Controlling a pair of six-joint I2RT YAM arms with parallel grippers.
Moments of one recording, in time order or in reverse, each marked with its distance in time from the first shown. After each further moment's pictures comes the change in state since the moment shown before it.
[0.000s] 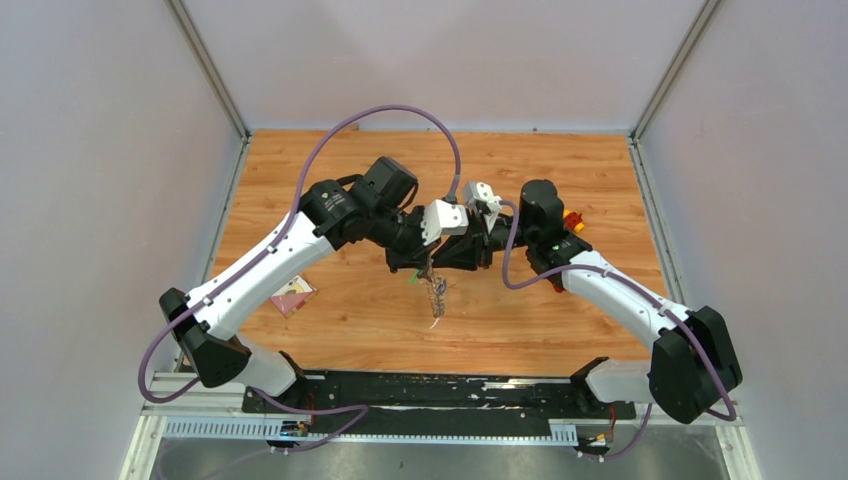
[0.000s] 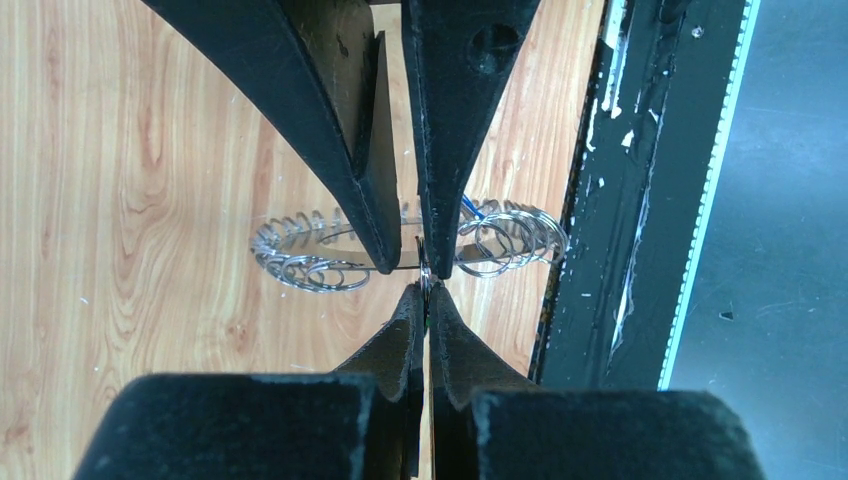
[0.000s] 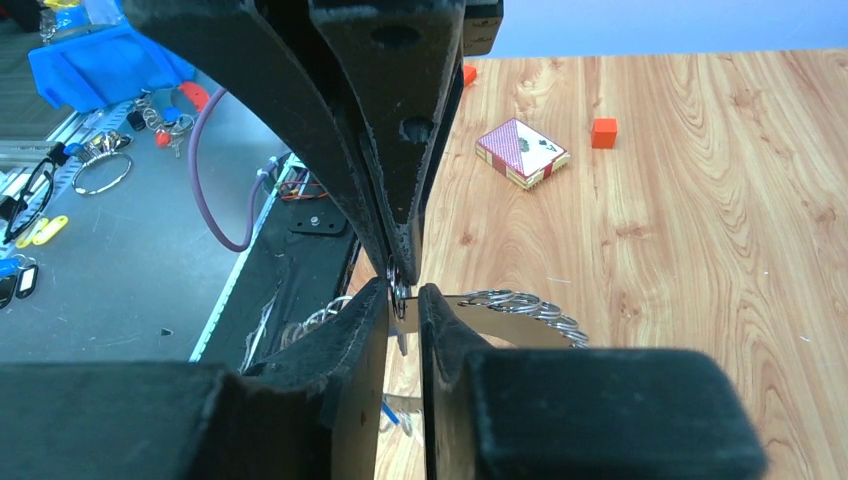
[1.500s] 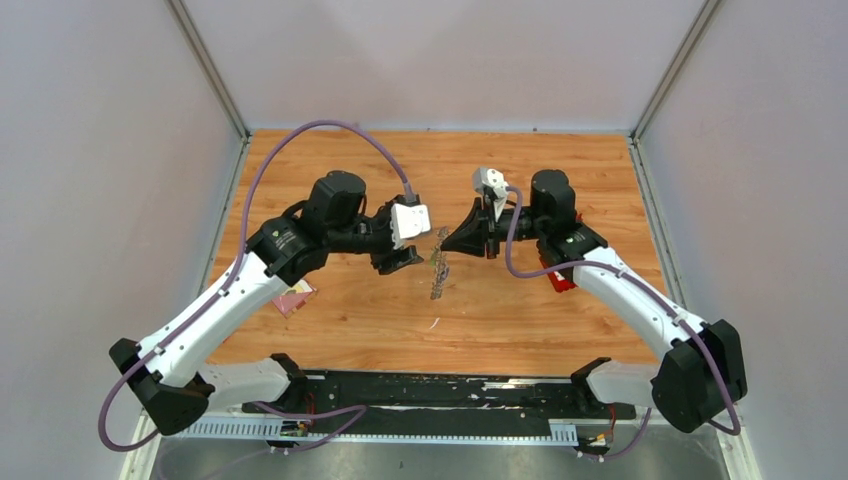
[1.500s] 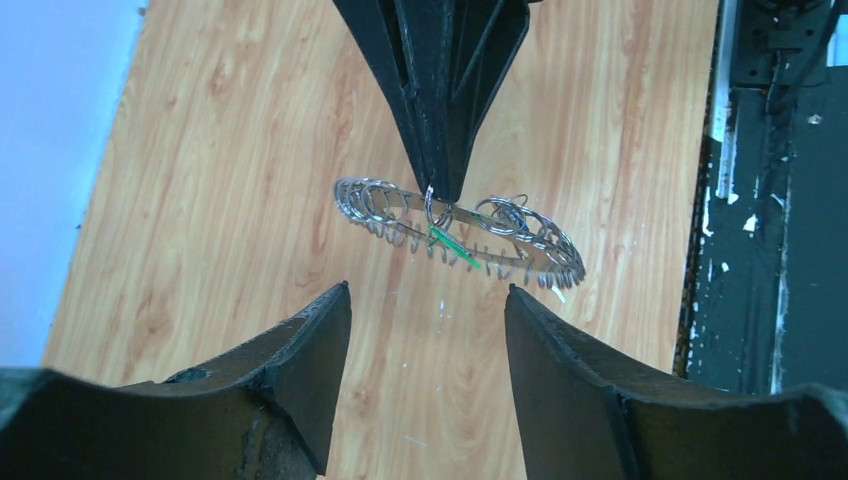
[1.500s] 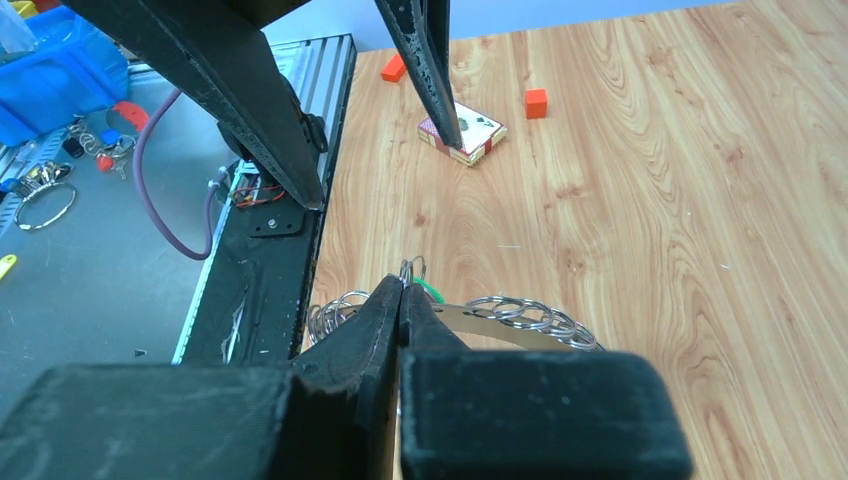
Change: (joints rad) left arm 0.076 -0.290 -0.304 0.401 0.014 0.088; right arm -0.059 -0.041 0.074 -0.203 0.093 -0.048
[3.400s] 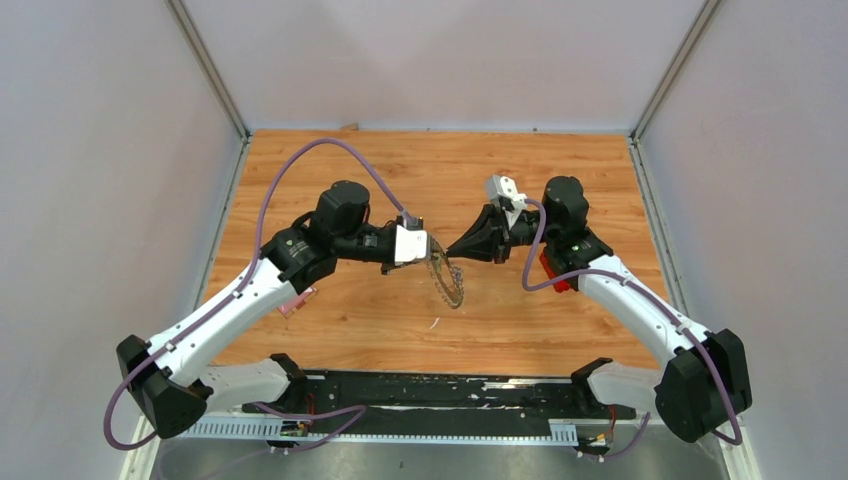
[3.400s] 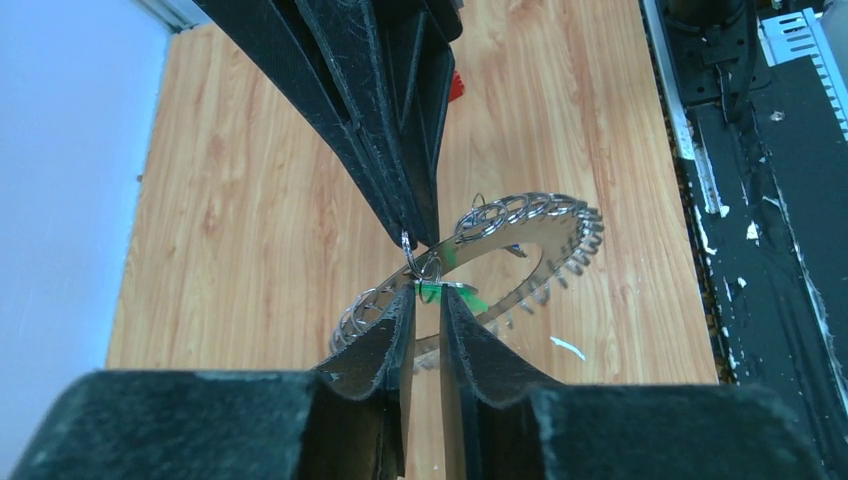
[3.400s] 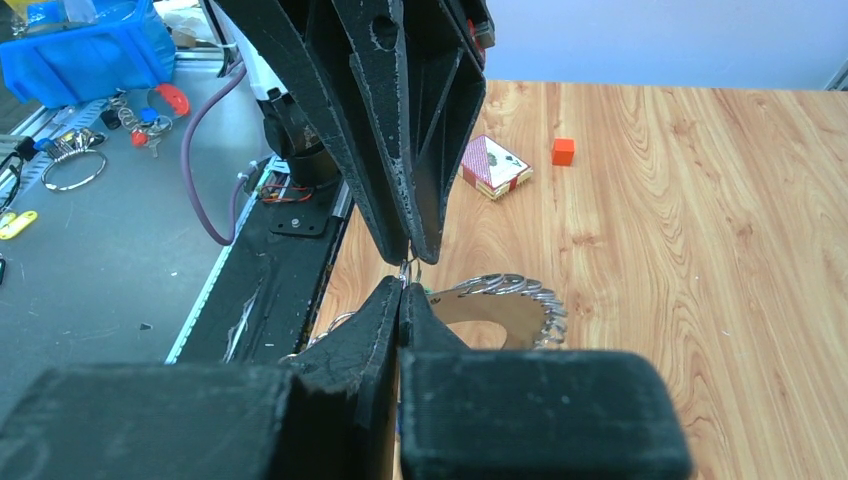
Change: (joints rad) left arm 0.004 -0.028 -0.175 0.247 0.226 0.156; right arm -0.032 -0.051 -0.074 0.184 -0.141 0.027
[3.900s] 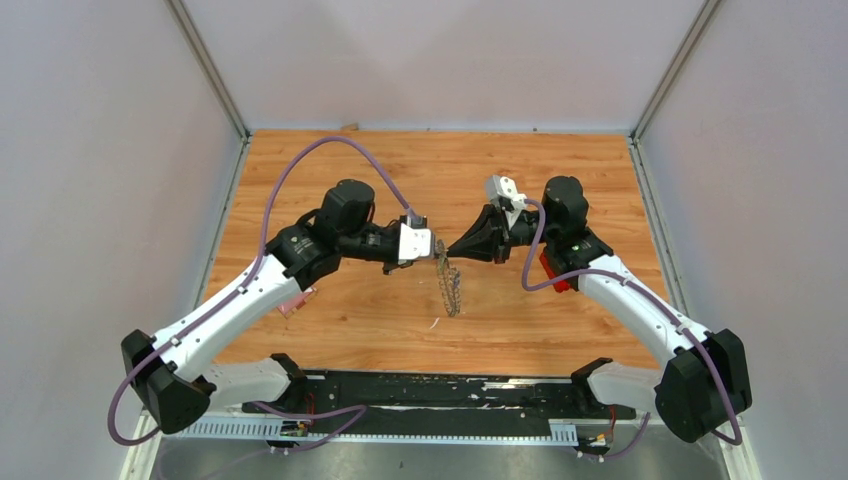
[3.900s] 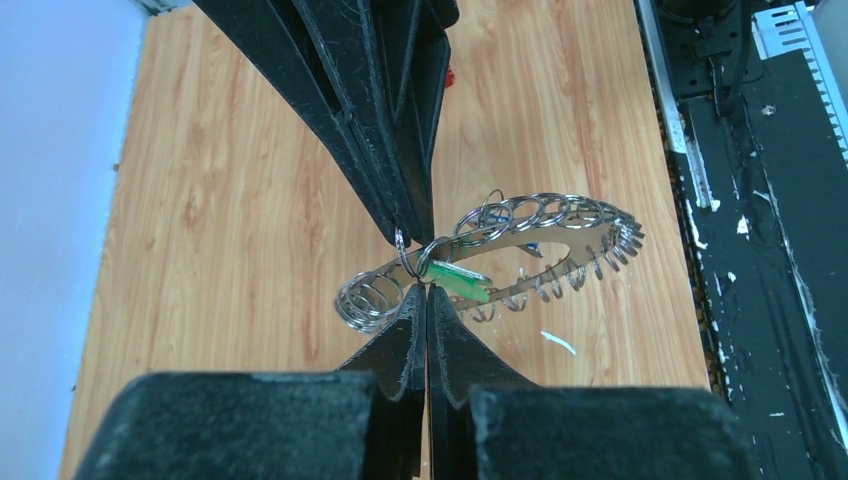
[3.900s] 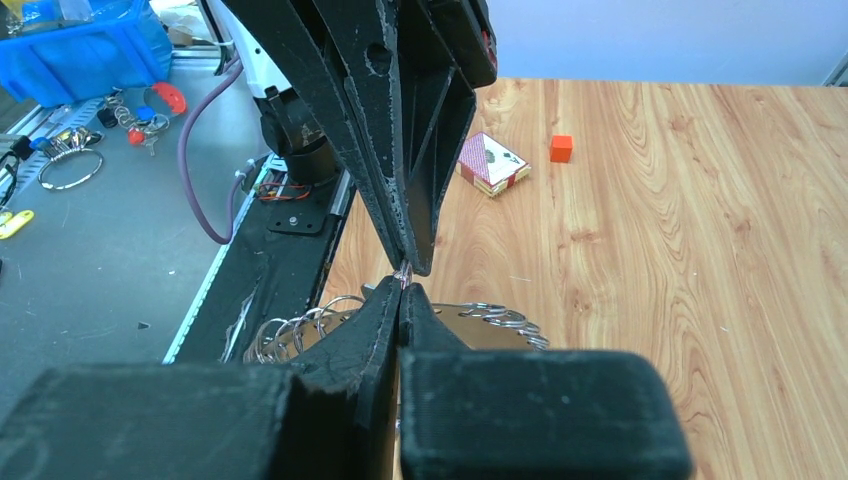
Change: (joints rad) left arm 0.000 0.027 0.011 -0.020 0.003 -0.004; right arm 0.000 0.000 0.000 -0.013 0.003 -0.010
